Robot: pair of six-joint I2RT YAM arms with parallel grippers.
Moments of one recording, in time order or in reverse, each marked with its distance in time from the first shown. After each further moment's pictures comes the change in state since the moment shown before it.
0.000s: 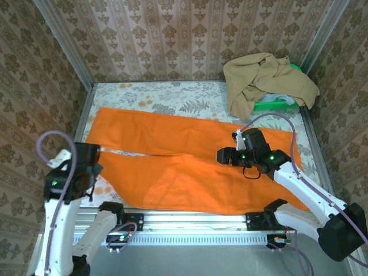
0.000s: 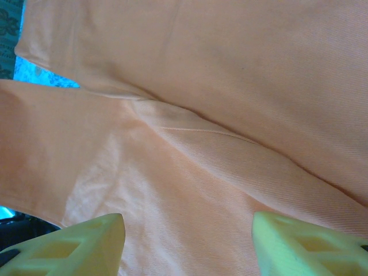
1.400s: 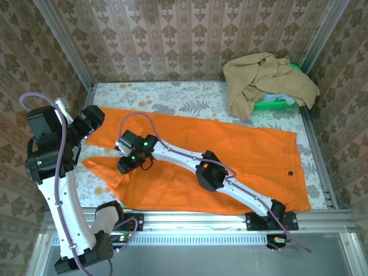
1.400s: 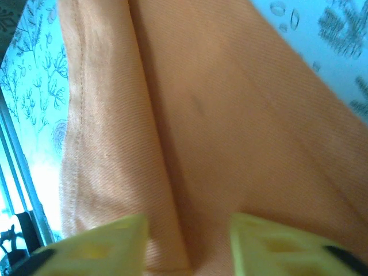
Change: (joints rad) left arm 0.423 0.253 0.256 0.470 0.842 0.569; right arm 0.611 1.783 1.947 -0.306 -0.072 -0.130
